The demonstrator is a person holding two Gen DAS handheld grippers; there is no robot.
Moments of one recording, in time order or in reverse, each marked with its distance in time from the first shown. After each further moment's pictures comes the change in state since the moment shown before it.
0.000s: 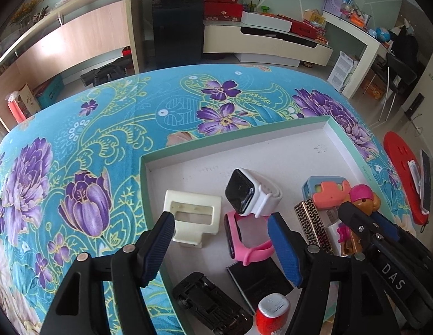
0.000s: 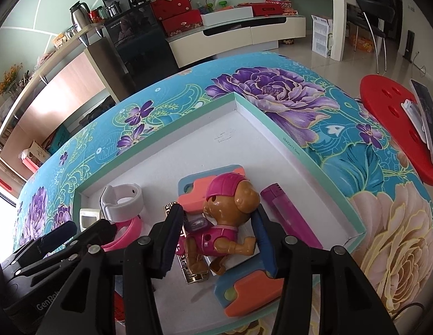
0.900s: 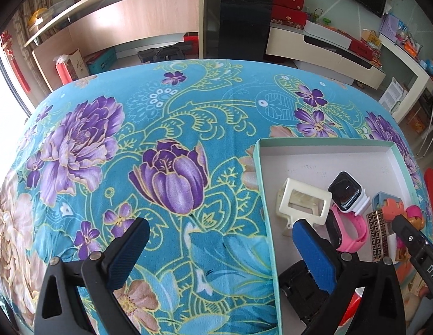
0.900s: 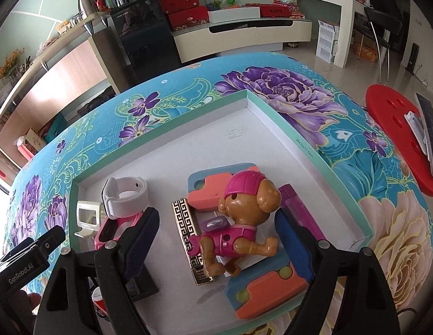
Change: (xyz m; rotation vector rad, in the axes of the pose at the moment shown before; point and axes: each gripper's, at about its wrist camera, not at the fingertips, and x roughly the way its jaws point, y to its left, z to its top) left arm -0.009 0.084 -0.022 -0.203 0.012 0.179; right arm 0.005 0.017 -0.002 -0.059 0.010 -0.035
